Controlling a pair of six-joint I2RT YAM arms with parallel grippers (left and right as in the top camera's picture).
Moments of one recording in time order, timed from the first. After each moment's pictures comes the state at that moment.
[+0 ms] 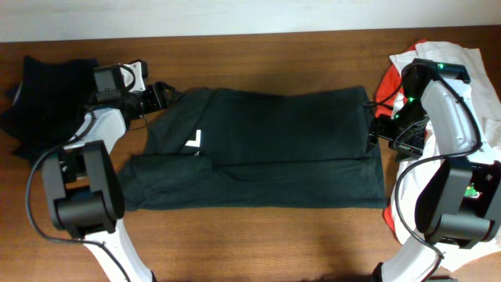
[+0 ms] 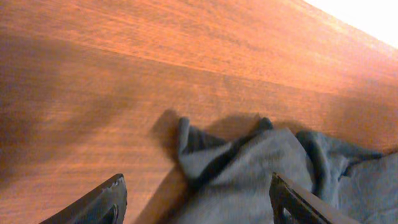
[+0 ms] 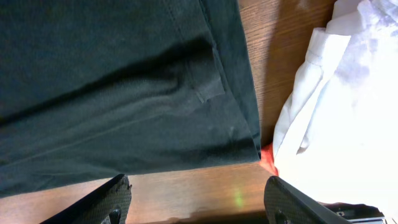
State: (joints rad) left arm 0.15 2.11 1.39 -0.12 0.50 -0.16; right arm -0.19 1.93 1.62 -1.46 -0.10 0.18
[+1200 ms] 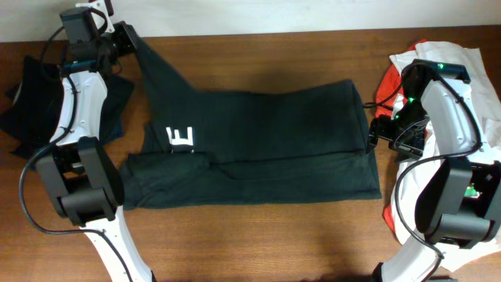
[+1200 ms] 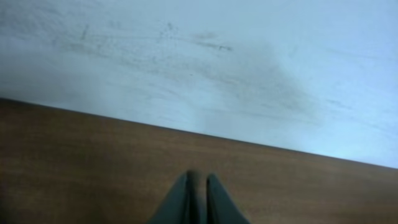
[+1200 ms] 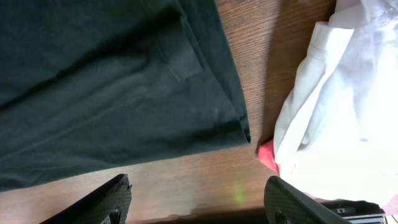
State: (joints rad) left arm 0.17 2.23 1.92 -0.23 0.34 -0.23; right arm -0.19 1.93 1.62 -1.48 -0.11 0.18
